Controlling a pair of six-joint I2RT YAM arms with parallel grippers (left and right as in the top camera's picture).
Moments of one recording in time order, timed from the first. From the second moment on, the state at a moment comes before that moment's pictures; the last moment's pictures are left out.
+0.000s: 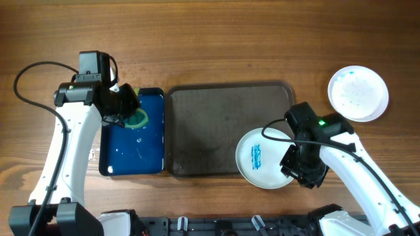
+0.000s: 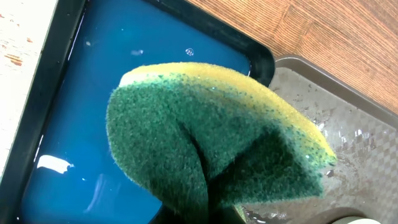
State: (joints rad) left arm 0.04 1.46 1.17 -0.99 0.13 -0.46; right arm 0.32 1.29 0.83 -1.34 -0.10 0.90
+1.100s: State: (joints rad) left arm 0.04 1.46 1.17 -1.01 0.13 -0.45; right arm 0.32 1.41 0.64 -0.68 -0.11 0.94
